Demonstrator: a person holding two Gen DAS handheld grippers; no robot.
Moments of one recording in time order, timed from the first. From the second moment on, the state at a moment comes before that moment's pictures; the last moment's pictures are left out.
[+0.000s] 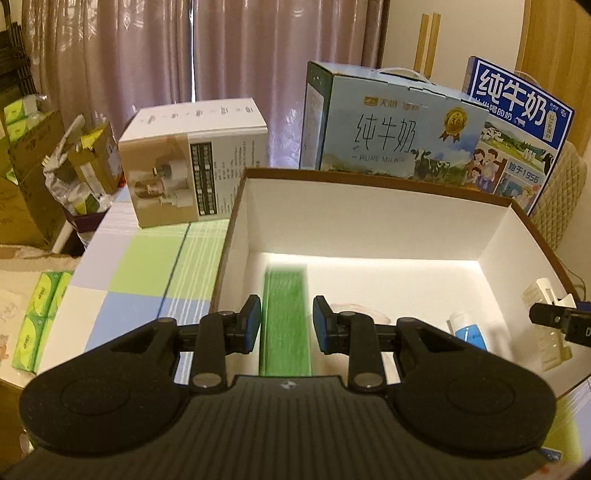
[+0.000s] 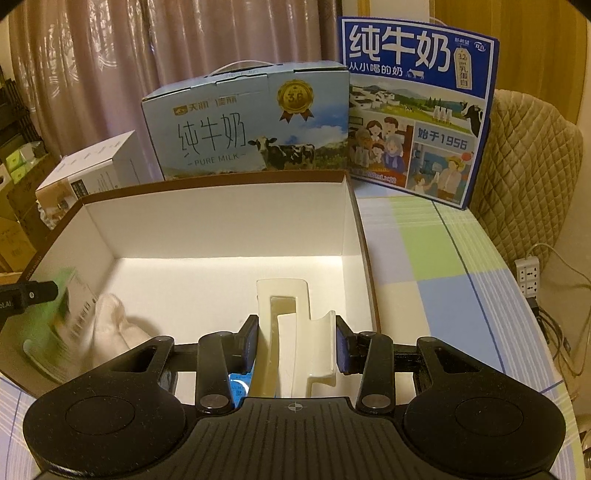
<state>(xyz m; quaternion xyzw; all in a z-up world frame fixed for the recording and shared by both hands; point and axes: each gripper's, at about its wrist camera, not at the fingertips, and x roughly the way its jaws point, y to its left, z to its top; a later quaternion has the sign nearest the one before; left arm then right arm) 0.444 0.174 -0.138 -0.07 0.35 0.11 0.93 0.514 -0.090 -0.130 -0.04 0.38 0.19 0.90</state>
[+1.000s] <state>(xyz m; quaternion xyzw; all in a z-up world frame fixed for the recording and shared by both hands) 0.431 0.166 -0.121 -0.08 0.35 0.10 0.93 0.506 -0.096 -0.111 -0.02 0.36 0.22 0.91</state>
